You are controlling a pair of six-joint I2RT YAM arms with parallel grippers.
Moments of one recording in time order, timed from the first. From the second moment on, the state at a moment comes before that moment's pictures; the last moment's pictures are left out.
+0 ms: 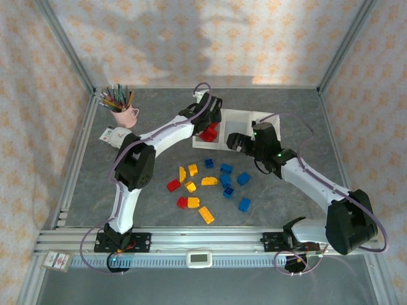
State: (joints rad) left arm -0.57 2.13 1.77 -0.38 -0.29 -0.70; right arm 0.45 1.27 0.81 -0.21 -0.04 0.60
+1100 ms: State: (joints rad) left arm -0.67 1.21 0.65 -0.42 -0.19 -0.72; right arm 0.78 1.26 0.77 -0.30 -0.10 0.59
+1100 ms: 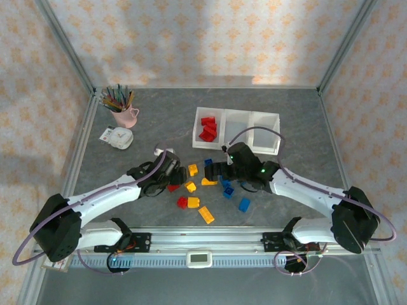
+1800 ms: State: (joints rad) left arm -0.75 1.33 0.60 -0.43 -0.29 -0.75; right arm 0.78 1.26 0.75 -0.29 -0.09 0.64
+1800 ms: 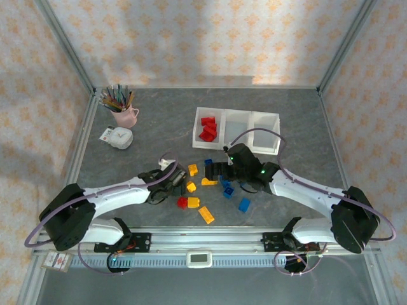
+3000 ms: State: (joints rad) left arm -0.68 1.27 0.60 -0.47 -0.26 -0.80; right arm 0.78 1.27 0.76 -0.27 -0.07 0.62
